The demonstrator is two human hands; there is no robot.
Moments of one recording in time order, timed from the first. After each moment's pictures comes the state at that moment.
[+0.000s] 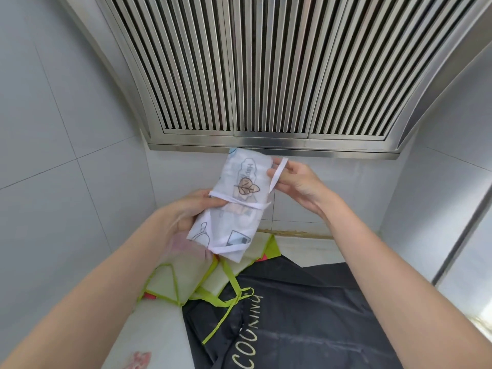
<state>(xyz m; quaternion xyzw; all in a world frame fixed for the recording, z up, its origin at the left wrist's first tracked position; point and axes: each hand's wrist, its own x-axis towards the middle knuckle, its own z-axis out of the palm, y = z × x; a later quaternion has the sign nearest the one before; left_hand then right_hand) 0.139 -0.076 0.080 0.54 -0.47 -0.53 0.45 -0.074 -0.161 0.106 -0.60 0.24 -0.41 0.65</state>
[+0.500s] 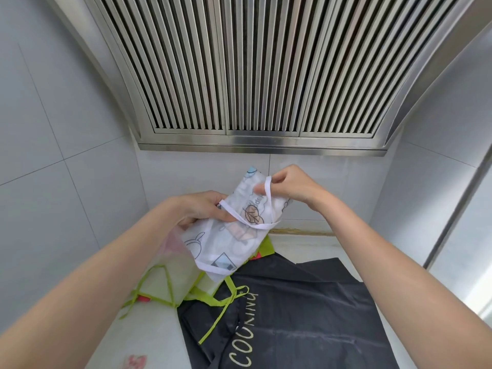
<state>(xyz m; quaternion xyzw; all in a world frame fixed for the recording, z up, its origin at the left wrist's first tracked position) 0.130 -0.082 0.088 0.57 -0.61 -0.49 0.24 -0.082 -0.145 0.111 -0.78 0.42 -0.28 0.36</state>
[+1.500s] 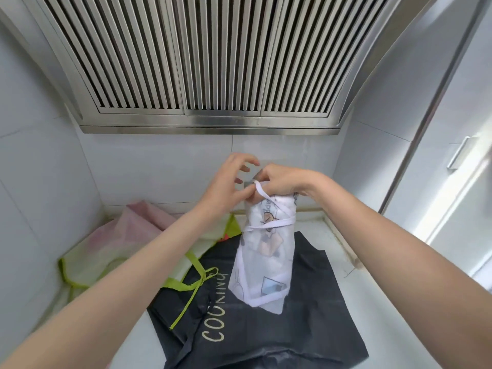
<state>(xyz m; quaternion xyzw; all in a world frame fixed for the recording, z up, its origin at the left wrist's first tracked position) 0.028 -0.096 0.062 0.39 -0.76 -0.13 0.51 -0.122 -0.121 0.117 -0.83 0.47 -0.09 0.29</state>
